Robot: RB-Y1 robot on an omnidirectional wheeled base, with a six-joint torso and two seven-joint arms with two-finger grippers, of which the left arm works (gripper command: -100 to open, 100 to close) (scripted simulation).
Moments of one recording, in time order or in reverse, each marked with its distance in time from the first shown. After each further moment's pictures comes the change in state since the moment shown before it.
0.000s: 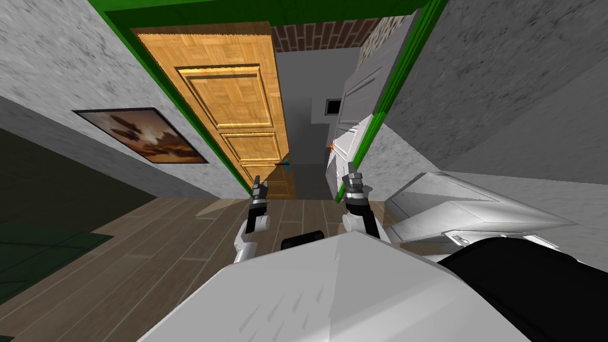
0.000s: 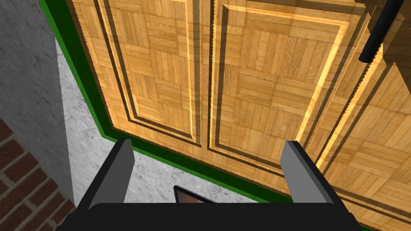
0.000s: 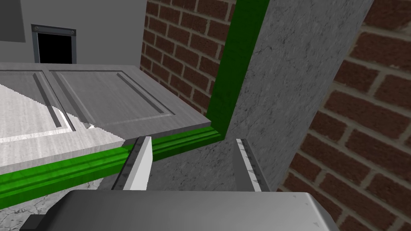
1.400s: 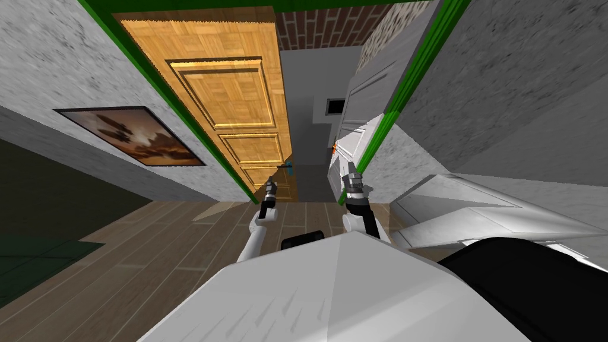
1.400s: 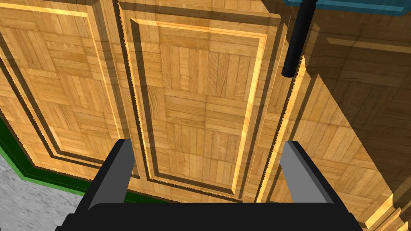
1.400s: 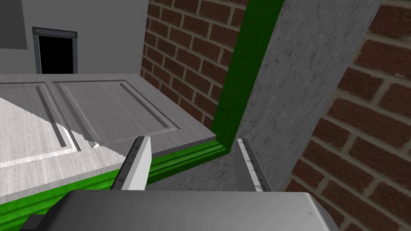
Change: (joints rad) arm -0.243 -0.023 -0.007 0.393 0.004 0.029 -0.040
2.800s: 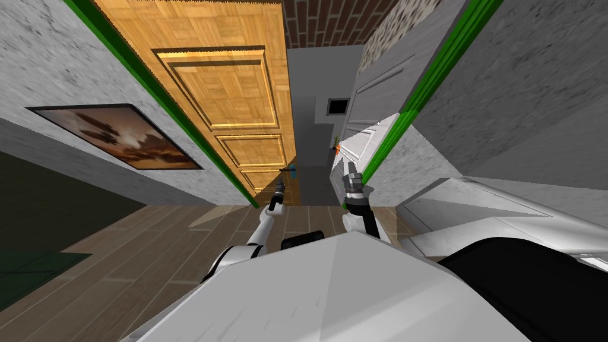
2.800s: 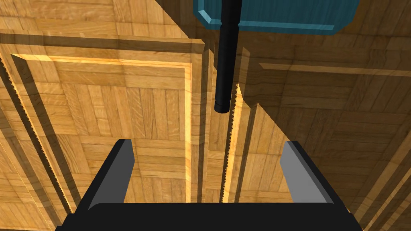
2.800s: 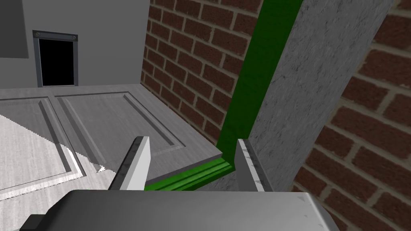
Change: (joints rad) arm -0.238 -0.042 -0.009 0.391 0.005 0.035 -0.038
